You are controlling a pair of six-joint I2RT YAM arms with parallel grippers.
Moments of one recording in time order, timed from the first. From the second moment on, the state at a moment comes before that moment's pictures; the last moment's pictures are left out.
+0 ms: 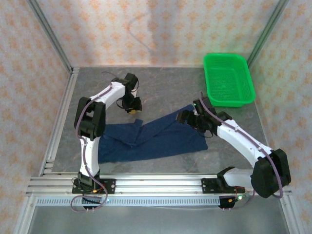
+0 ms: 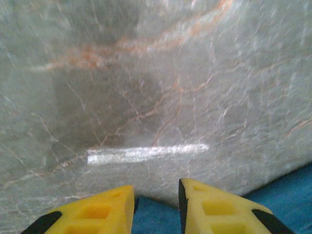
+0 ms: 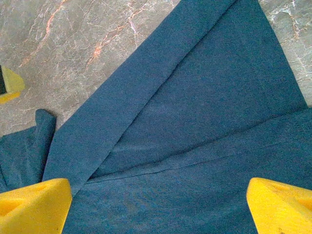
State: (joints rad) left arm -0.27 2.12 1.66 -0.99 0.23 -0.43; right arm 0.45 1.24 0.88 -0.60 -0.12 0.74
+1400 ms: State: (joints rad) left arm -0.18 1.87 1.57 -0.99 0.21 -0.43; right arm 0.26 1.71 1.26 -0.68 -0.02 0.70
